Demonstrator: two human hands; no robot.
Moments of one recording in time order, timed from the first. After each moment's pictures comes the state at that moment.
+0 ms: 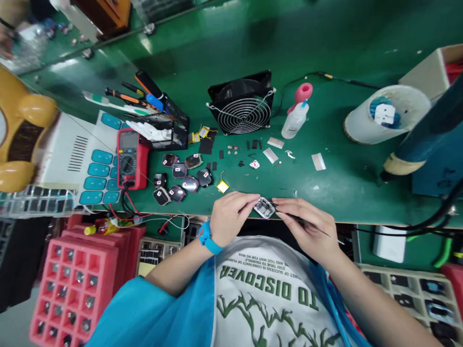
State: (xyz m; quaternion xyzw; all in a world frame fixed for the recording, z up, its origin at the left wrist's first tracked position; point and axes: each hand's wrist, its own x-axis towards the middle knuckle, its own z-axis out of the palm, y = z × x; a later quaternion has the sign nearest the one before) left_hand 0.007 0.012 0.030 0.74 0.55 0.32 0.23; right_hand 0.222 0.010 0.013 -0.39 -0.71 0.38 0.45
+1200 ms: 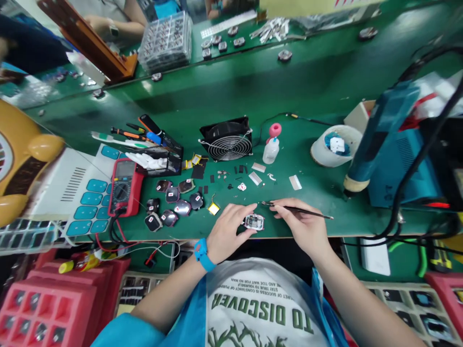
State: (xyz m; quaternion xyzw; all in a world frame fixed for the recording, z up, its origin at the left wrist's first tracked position) left_hand 0.005 0.024 0.027 0.80 0.48 0.24 0.28; right_hand 0.222 0.046 0.017 -0.51 -0.49 0.50 0.51
